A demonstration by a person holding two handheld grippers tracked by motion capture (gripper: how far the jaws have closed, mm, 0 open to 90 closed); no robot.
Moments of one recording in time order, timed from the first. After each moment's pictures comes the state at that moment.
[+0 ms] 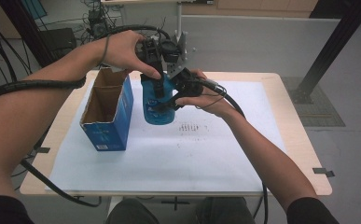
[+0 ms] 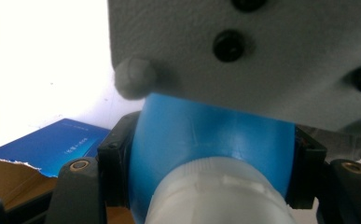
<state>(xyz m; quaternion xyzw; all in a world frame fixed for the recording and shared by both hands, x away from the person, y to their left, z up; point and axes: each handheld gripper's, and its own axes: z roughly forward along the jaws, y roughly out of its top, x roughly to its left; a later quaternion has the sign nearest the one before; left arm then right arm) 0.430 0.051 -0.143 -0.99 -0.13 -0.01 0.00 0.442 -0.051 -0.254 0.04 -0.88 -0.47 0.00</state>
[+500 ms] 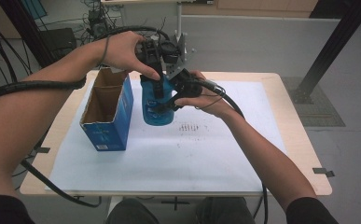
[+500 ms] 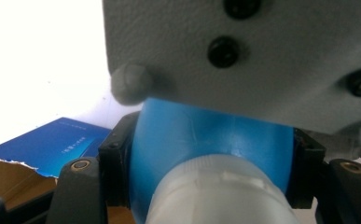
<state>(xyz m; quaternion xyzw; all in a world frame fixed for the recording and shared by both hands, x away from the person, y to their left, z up) 0.431 0.051 -0.145 -0.99 -0.13 -0.01 0.00 0.442 -0.049 -0.256 0.04 -0.88 -0.47 0.01</state>
